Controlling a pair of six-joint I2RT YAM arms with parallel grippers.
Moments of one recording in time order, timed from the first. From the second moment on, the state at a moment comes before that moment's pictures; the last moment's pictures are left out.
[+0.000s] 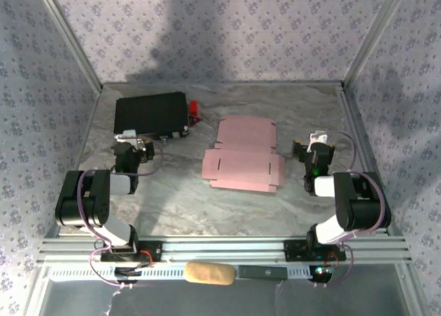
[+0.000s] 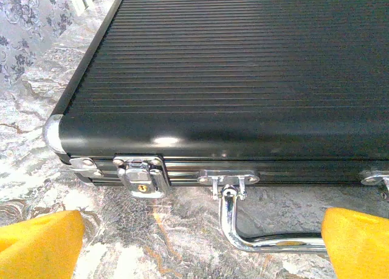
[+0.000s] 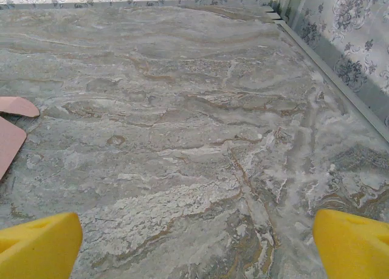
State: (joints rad) left arm 0.00 1.54 0.38 0.75 -0.14 -0.05; right arm 0.00 1.51 0.36 0.76 0.23 0.02
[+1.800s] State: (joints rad) left arm -0.56 0.98 0.86 -0.24 -0.15 -0.82; right arm 0.49 0.75 0.77 -0.45 0.12 0.90
